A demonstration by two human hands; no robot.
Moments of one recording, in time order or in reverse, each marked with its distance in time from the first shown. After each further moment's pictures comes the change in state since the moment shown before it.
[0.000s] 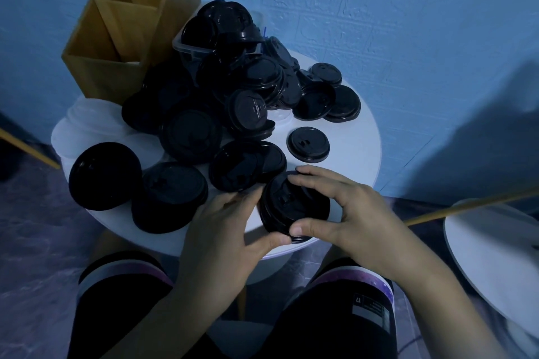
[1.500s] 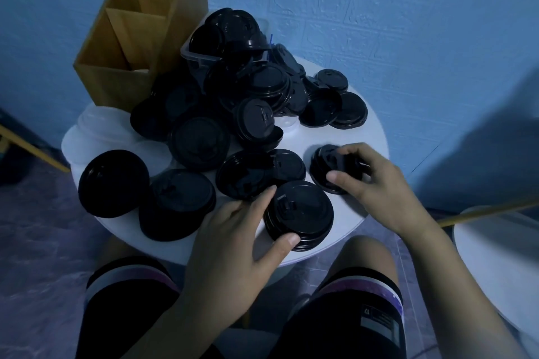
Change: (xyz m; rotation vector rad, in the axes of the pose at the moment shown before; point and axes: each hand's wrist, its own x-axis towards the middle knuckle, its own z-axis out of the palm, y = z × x) left_hand -0.004 0.003 -0.001 0.047 0.003 -0.023; right_hand 0.043 0.056 -0.017 0.174 0.264 0.171
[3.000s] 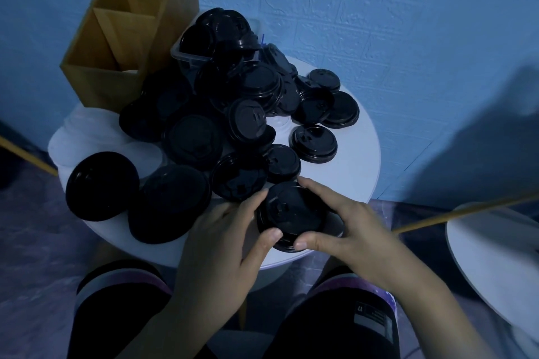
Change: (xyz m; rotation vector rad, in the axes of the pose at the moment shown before) left_hand 0.001 -0.007 0.004 -0.088 0.016 0.036; right_hand -0.058 -0.022 0.018 -0.040 -0.300 -0.075
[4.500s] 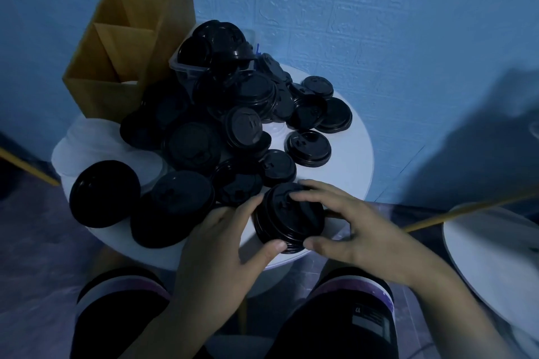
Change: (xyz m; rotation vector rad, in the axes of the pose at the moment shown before) left_hand -0.002 0.002 -0.004 -0.035 -0.068 -0.045; right_hand -0.005 -0.009 -0.019 0.044 -0.085 -0.098
